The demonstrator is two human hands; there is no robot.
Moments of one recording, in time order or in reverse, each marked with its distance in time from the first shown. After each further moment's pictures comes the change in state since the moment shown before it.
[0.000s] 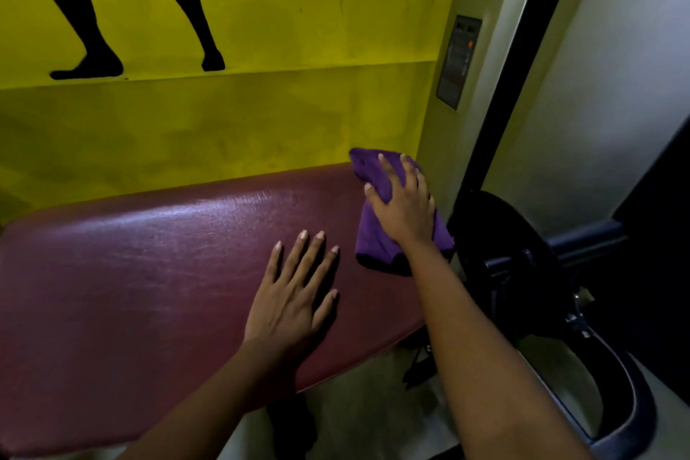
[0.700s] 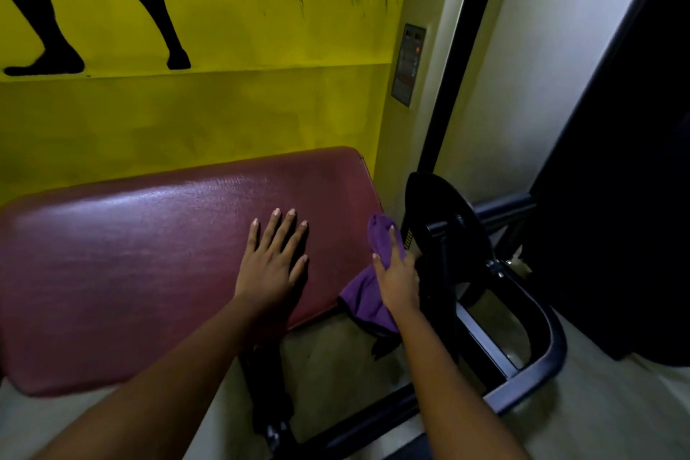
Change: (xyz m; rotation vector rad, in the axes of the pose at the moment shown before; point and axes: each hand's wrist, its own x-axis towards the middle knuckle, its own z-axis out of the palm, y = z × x) left_hand -0.006 0.004 -0.015 -0.033 -0.159 -0.022; right_hand -0.159 0.038 -0.029 0.131 -0.180 0.367
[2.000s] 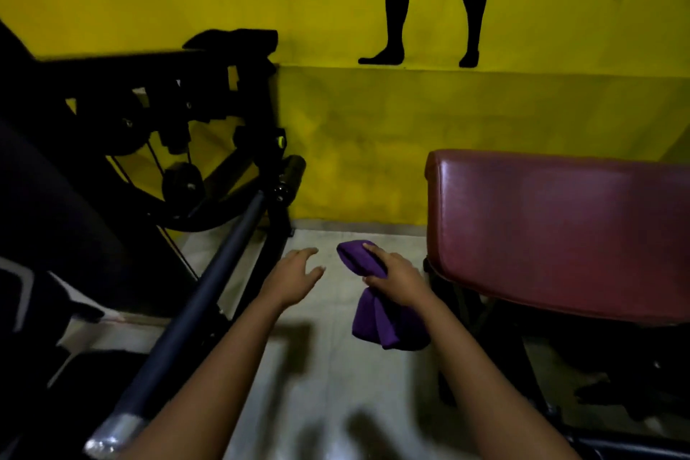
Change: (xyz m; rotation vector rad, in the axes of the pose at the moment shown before) left_hand -0.378 -0.358 -0.105 -0.550 -0.231 -0.774; right_hand -0.301 -0.349 0.227 -0.064 -0.716 -0.700
